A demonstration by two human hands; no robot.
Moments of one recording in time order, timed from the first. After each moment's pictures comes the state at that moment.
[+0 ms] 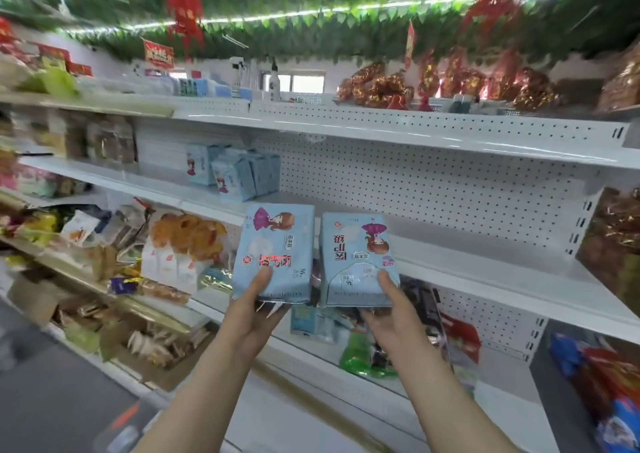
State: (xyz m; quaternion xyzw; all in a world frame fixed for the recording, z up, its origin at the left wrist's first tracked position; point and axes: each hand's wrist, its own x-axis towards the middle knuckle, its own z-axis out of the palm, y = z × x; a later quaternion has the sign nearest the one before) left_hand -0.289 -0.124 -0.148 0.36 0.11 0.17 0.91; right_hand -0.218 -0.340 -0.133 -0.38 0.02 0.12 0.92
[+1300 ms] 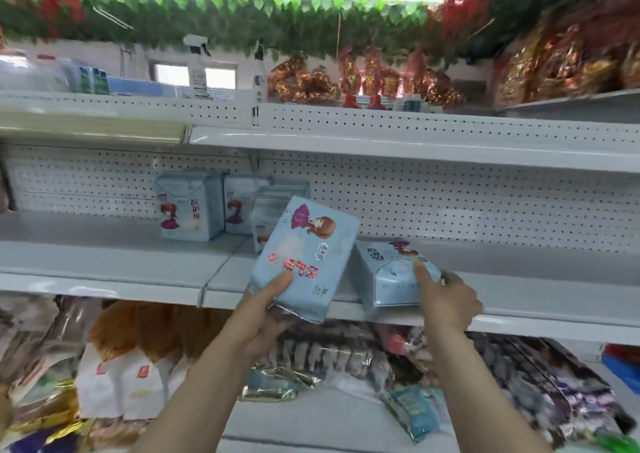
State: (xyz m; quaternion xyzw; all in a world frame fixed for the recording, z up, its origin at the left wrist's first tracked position) left_hand 0.007 0.304 -0.111 0.45 -0.05 -0.08 0.89; right_hand 0.018 0.029 -0.098 -0.78 0.32 -0.30 0.45
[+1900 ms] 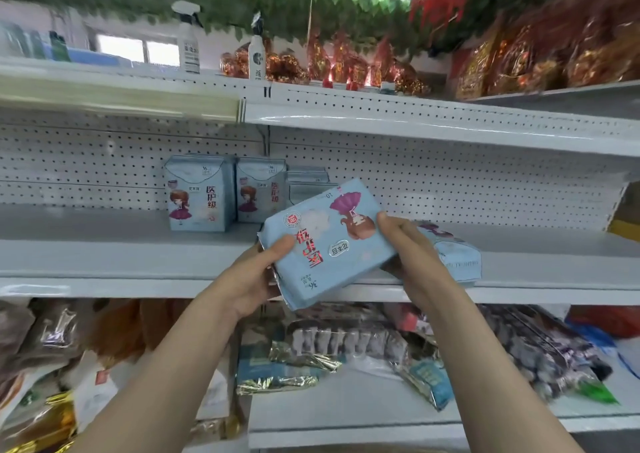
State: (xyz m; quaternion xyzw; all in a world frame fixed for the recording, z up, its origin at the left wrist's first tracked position) left_hand 0.054 0.424 -0.085 0.57 -0.14 -0.16 0.80; right_hand -0.005 0.183 -0.054 -0.68 0.00 -0.17 0.72
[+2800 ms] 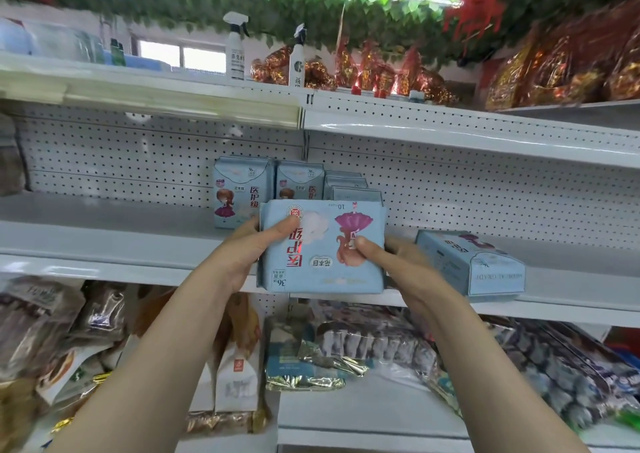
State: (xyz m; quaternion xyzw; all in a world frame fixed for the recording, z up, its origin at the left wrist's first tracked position) left_hand 0.036 0.497 -0.043 0.68 -0.10 -0.03 0.73; right_hand -0.017 0.261 -0.045 -0.75 -0.04 -0.08 0.66
